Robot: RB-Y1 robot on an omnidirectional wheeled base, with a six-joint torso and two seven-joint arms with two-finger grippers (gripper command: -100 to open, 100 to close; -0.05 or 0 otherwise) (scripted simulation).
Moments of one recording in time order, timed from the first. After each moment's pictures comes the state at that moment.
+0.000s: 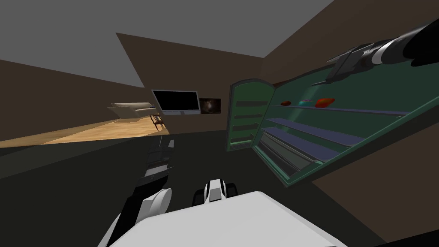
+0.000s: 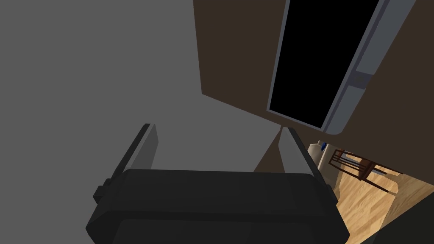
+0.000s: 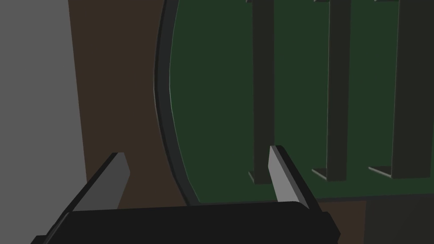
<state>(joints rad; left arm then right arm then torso) 0.52 -0.02 0.00 -2.28 0.02 -0.36 0.03 0.16 -1.91 -0.97 -0.96 1.53 -0.88 0.18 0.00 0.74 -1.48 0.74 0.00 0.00</state>
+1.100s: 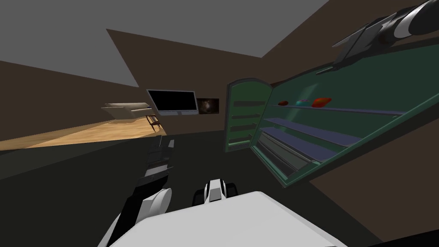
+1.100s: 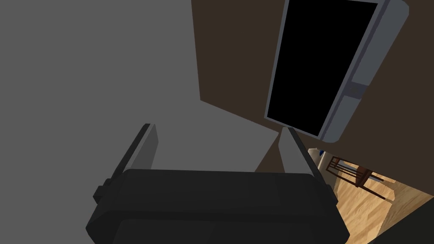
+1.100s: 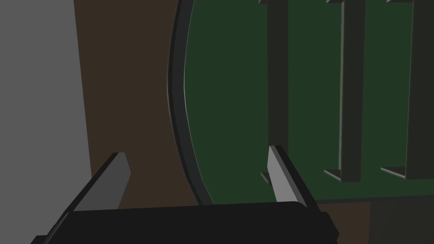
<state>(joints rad) 0.52 -0.02 0.00 -2.28 0.02 -0.36 0.03 0.15 -2.02 -1.05 -0.94 1.56 -0.99 0.09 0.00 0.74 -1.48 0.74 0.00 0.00</state>
